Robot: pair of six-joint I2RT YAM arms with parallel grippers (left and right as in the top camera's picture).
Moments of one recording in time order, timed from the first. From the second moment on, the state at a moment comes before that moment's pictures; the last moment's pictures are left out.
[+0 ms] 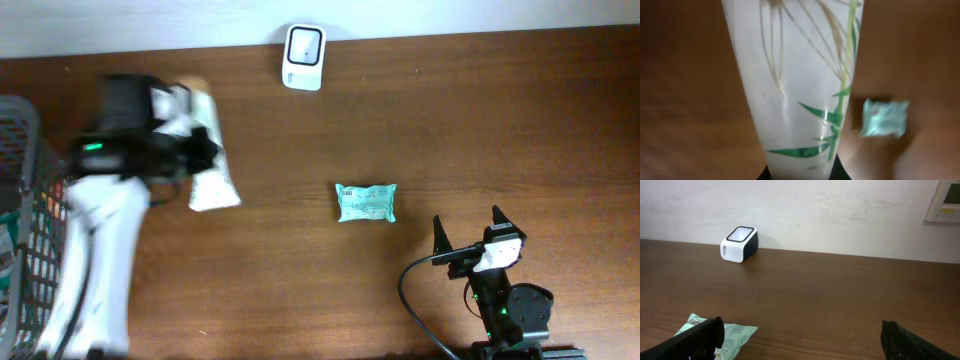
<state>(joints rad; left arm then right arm) -0.04 1.53 1.47 -1.03 0.27 -0.18 0.00 0.02 0.01 -0.06 -0.12 -0.02</state>
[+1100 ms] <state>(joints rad) -0.13 1.68 1.87 -1.10 -0.01 -0.18 0.00 0.02 0.01 -0.06 -0.12 -0.02</state>
